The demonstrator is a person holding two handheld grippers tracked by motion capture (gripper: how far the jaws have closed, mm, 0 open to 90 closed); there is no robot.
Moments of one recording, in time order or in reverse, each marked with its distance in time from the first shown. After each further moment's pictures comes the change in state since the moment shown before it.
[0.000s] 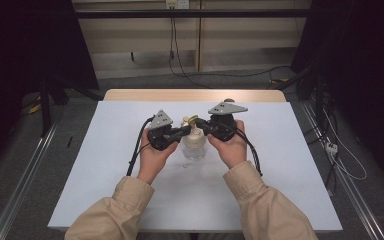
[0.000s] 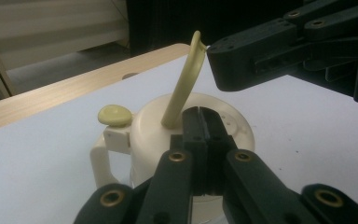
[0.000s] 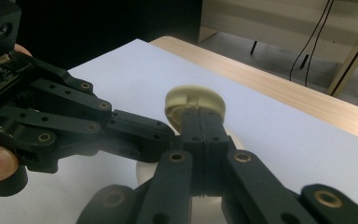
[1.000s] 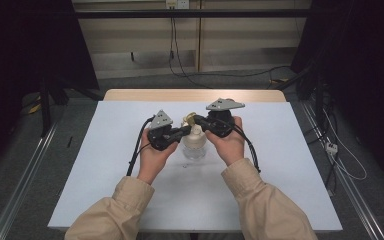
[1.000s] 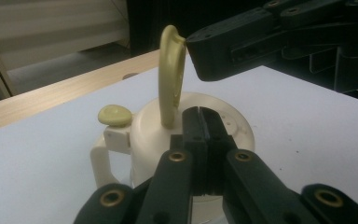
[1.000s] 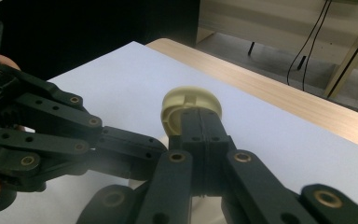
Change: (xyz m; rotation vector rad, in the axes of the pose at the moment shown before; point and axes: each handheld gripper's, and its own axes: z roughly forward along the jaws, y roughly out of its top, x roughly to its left) left arm 0.000 0.000 0.000 0.001 0.001 0.001; right arm -0.003 0.007 0.008 0.001 -0.011 -0.004
